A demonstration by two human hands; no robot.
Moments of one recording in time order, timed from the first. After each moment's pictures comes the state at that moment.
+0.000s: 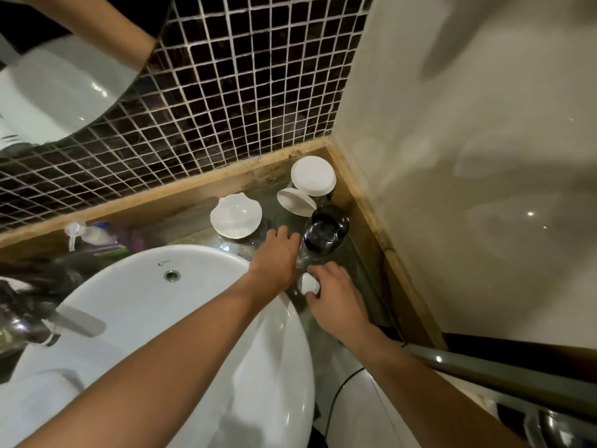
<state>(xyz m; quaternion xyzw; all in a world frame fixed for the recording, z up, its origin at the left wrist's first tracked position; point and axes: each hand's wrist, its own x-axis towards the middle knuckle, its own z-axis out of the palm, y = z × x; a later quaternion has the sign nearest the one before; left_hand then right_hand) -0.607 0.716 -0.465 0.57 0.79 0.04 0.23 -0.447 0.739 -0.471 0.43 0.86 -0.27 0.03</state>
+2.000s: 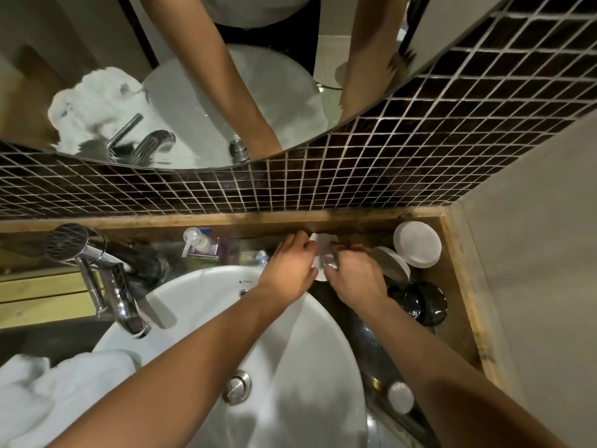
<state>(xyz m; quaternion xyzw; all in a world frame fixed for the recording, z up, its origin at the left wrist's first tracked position) -0.724 0.669 -0.465 0.46 0.85 0.19 0.15 -0.627 0.785 -0.461 0.31 0.94 -0.15 0.05</state>
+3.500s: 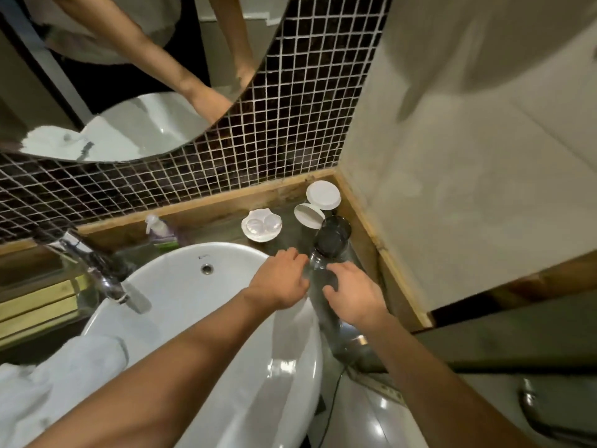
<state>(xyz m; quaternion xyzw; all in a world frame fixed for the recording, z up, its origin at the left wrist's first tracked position) -0.588 0.634 -0.397 0.59 0.77 0.10 0.20 -0.427 0.715 -0.396 0.43 0.88 -0.22 0.05</state>
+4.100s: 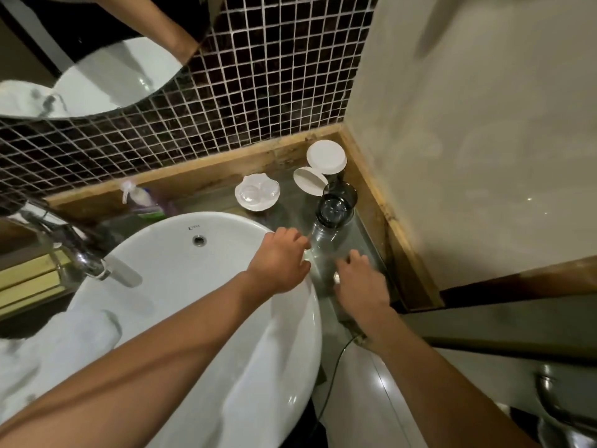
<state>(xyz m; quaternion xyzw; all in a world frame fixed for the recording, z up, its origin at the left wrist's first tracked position) -0.577 0.638 -0.438 0.60 0.78 0.10 0.15 -0.411 0.718 -0.460 0.40 0.90 -0.08 0.15</state>
